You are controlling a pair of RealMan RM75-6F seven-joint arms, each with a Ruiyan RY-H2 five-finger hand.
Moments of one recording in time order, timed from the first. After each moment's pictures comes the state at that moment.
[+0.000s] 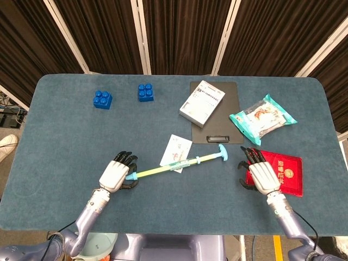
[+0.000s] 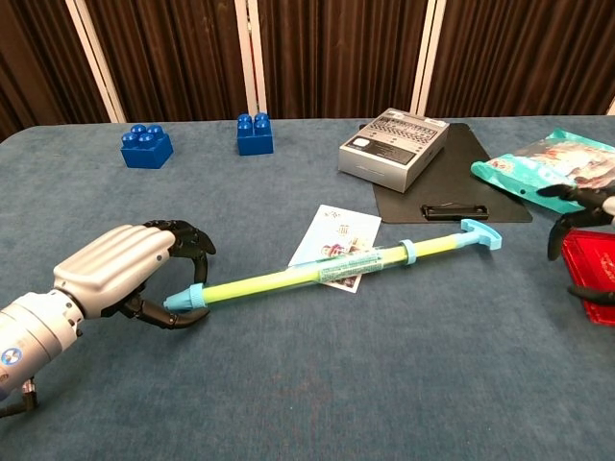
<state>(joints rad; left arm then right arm) -0.51 -1.93 -0.03 -0.93 1.56 1.22 0.03 0.37 -1.52 0.06 -1.20 -1.54 1.17 0.06</state>
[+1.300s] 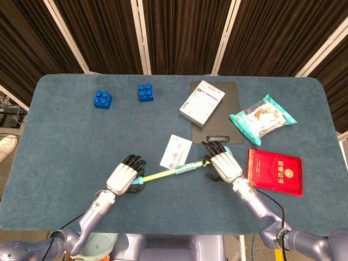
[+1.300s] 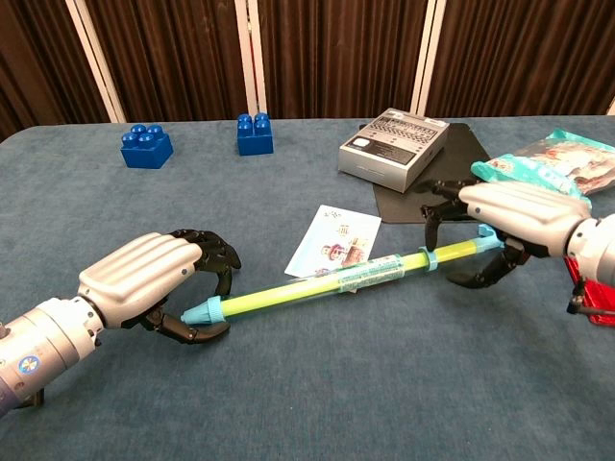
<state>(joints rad) -0.55 -1.93 0.01 -0.96 1.60 1.19 0.04 0.59 -1.62 0.12 -1.22 -1.50 0.99 -0.02</state>
